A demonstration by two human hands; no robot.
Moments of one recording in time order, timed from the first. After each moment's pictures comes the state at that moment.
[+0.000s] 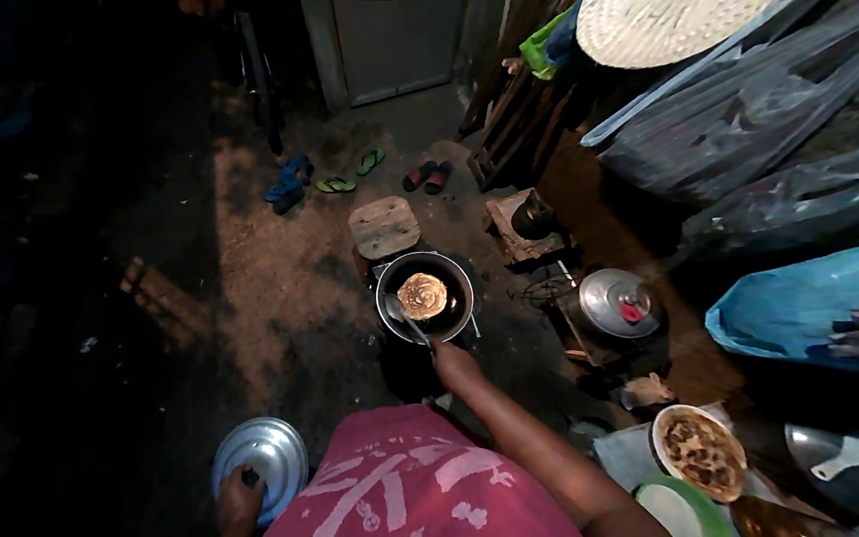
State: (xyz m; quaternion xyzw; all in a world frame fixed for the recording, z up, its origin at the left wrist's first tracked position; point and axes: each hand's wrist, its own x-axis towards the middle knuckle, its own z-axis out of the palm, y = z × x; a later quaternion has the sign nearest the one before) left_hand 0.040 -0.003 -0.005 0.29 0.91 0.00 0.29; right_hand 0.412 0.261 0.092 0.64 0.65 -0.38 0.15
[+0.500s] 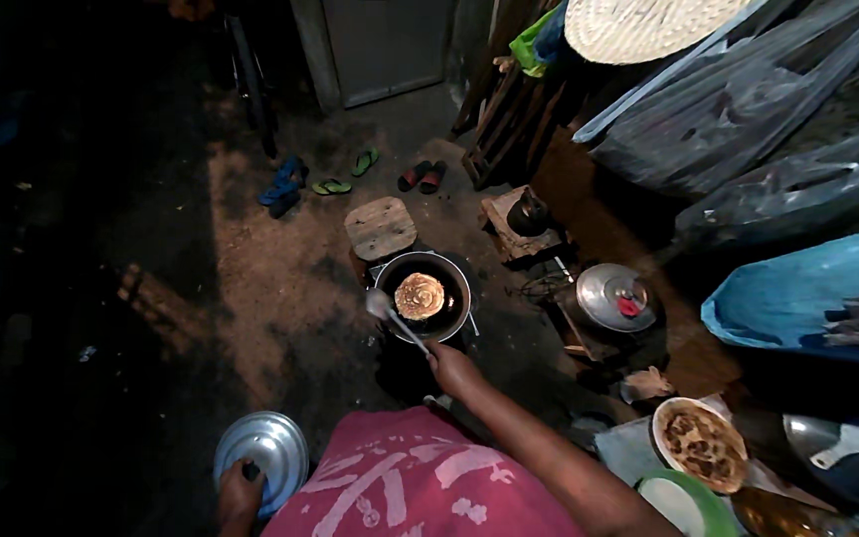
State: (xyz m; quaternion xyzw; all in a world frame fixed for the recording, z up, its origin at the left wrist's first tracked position) left_hand 0.031 0.014 -0.005 0.32 0.91 0.01 0.28; right_hand 0.420 0.250 0.105 0.61 0.66 -0.43 0.08
